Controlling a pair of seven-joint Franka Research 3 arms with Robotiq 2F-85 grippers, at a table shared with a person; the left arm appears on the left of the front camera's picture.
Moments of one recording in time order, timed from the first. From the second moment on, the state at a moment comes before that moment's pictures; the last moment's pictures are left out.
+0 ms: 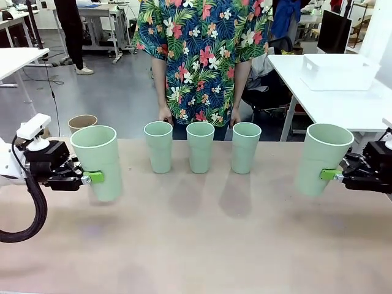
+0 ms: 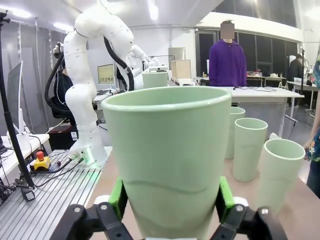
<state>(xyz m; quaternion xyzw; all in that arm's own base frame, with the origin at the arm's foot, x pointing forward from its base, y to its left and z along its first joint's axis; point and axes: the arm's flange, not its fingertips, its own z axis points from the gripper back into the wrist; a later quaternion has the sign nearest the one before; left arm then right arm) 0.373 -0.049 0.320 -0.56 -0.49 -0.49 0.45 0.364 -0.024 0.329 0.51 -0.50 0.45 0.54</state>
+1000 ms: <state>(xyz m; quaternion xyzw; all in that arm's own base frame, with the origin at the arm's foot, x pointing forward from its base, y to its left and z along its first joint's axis) 0.373 -0.049 0.320 -0.56 -0.49 -0.49 0.45 0.365 -0.026 0.328 0.51 -0.50 0.45 0.54</state>
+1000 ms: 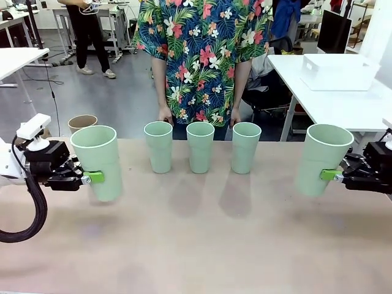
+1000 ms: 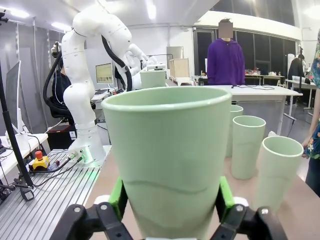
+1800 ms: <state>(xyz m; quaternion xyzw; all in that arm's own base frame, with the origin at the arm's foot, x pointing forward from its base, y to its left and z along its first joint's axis) 0.373 -0.049 0.320 -0.56 -0.49 -0.49 0.45 0.365 -0.026 0.328 0.51 -0.50 0.45 0.54</state>
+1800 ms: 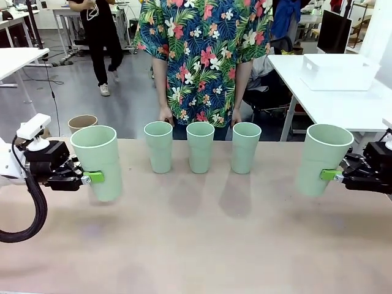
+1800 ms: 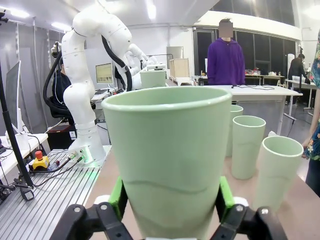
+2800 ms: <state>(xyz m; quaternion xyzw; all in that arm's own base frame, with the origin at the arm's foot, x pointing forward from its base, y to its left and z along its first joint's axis) 0.373 -0.049 0.320 -0.56 -0.49 -0.49 0.45 0.365 -0.026 0.328 0.51 -0.50 0.45 0.54</state>
